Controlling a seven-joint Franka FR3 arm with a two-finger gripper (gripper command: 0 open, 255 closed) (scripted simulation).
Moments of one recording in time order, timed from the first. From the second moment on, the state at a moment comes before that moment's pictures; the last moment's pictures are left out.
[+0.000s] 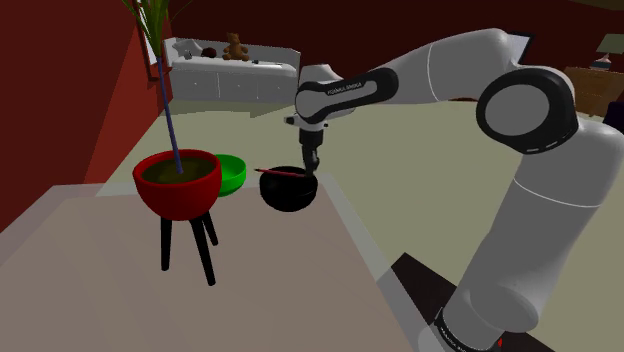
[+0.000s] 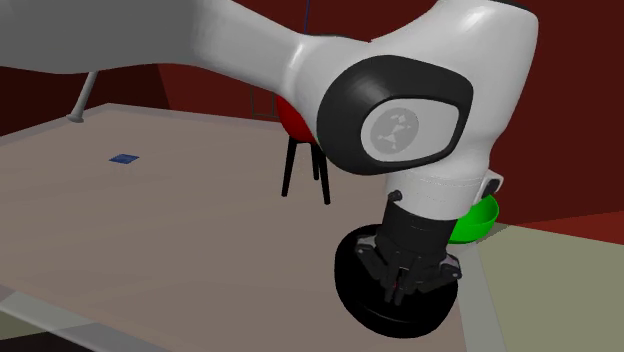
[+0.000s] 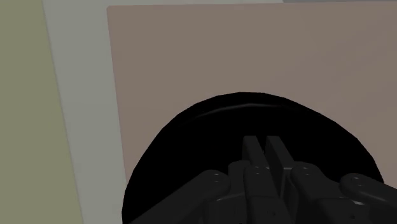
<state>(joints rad) 0.10 0.08 -0.08 -1.91 -0.01 1.95 -1.04</state>
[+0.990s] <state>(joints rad) 0.10 0.09 -0.08 -1.93 -0.01 1.97 -1.04</state>
